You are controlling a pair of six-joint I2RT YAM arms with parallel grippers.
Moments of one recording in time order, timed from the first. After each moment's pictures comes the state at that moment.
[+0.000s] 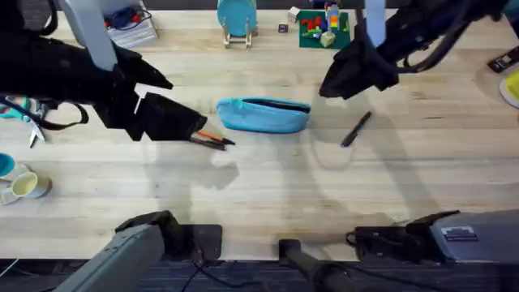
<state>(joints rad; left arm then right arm) 0.25 1.13 1.30 -1.48 0.65 0.89 0.28 1.57 1.49 -1.28 -0.55 -0.94</state>
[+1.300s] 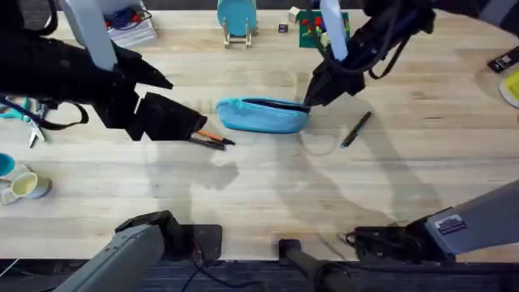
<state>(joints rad) 0.25 1.13 1.30 -1.48 0.65 0.89 0.32 1.77 1.49 -1.20 -0.55 -0.95</state>
